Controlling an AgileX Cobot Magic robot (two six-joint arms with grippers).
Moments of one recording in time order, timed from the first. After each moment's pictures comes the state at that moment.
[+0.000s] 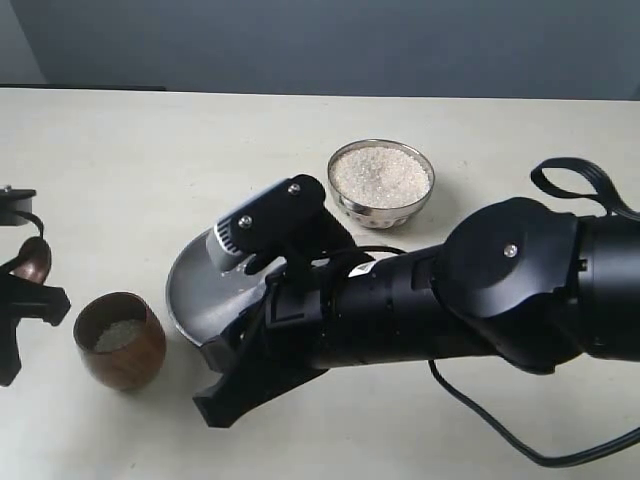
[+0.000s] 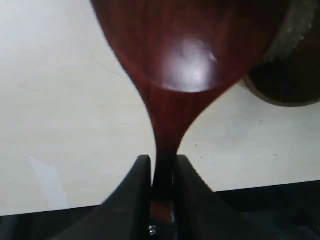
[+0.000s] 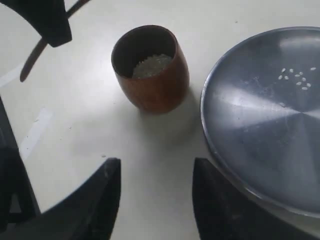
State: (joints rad) left arm 0.02 1.43 -0.80 -0.14 1.20 0.01; right arm 1.00 1.53 -0.77 1.27 0.17 -1.07
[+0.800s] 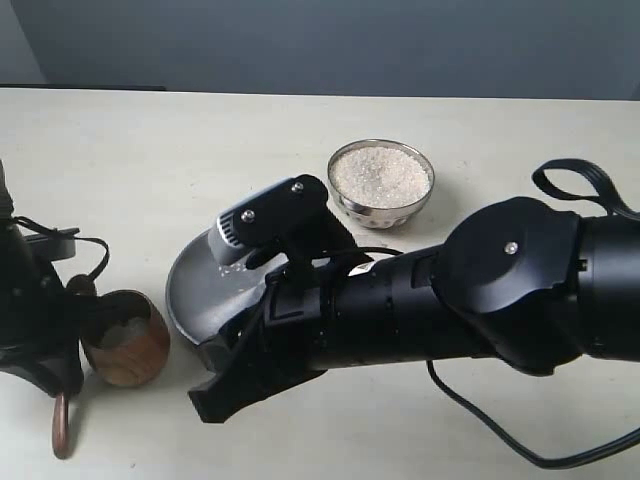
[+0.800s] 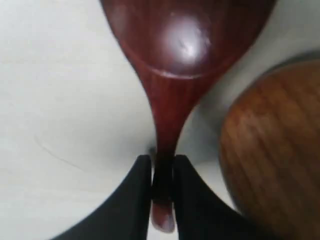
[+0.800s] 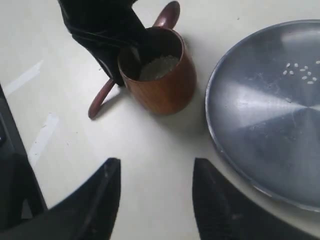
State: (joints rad) left arm 0.02 1.74 -0.76 -0.26 0.91 -0.09; right arm 1.00 1.53 -0.77 1.31 0.18 -1.06
